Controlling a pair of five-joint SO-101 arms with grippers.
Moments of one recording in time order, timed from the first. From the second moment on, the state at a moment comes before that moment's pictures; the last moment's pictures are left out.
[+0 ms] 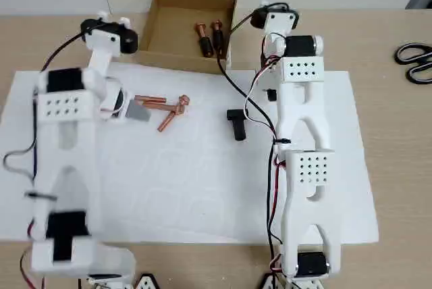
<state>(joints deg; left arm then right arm) -9.4 4.3 -2.3 82.7 -12.9 -6.5 59.2 -73.8 96.7 2.6</state>
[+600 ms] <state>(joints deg) -5.8 39.3 -30.2 80.7 33.6 -6.5 59.3 -72.4 96.8 2.6</state>
